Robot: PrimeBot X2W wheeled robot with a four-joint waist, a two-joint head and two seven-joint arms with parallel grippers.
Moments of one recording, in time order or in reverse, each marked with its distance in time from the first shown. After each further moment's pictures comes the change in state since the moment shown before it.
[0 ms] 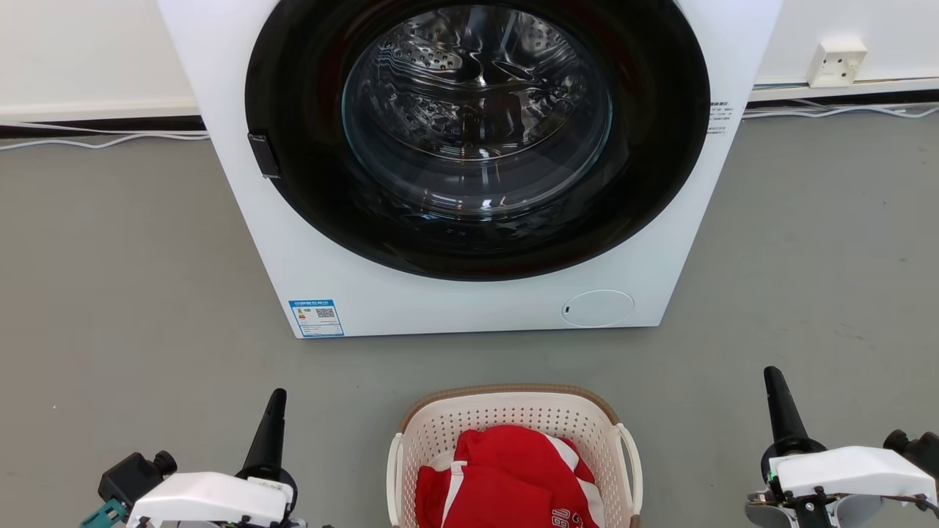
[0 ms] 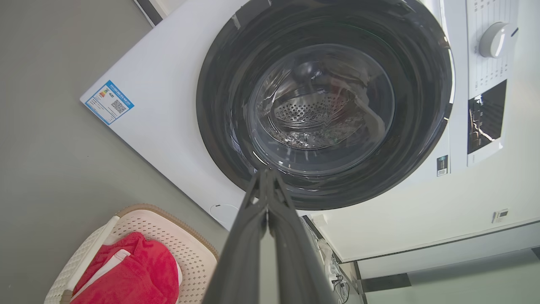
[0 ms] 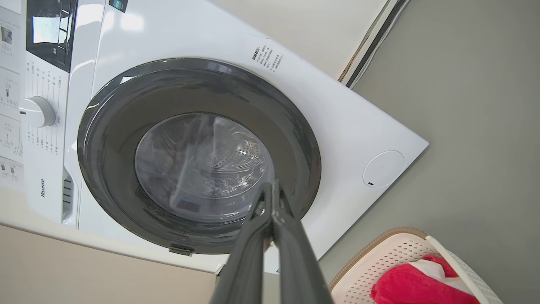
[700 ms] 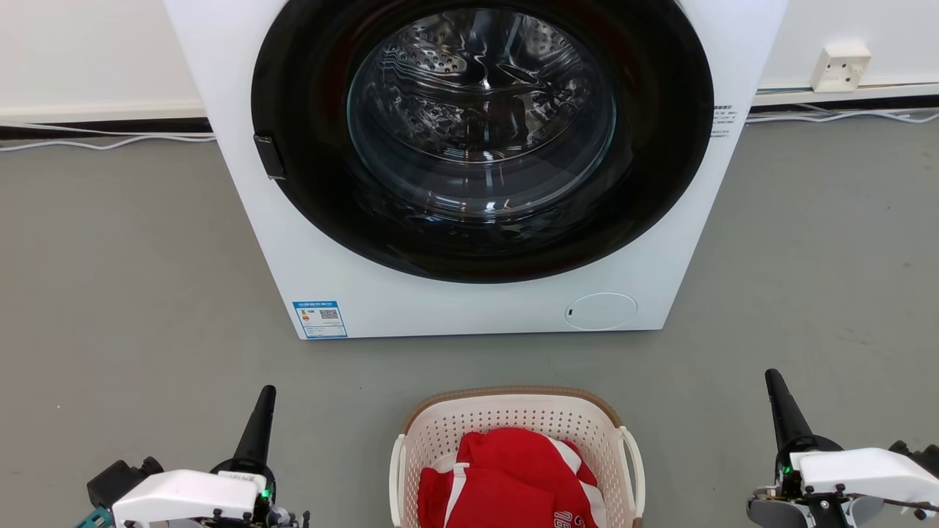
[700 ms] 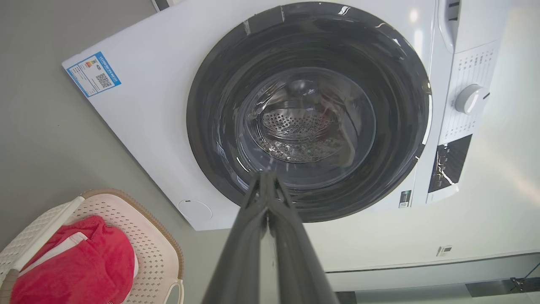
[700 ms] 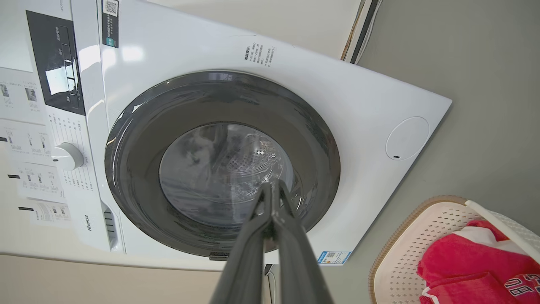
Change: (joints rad) left arm -0.015 0.000 0.040 0.016 -0.215 -0.008 0.060; right arm -0.001 0.002 -0.019 0.000 0.232 0.000 0.063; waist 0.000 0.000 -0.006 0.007
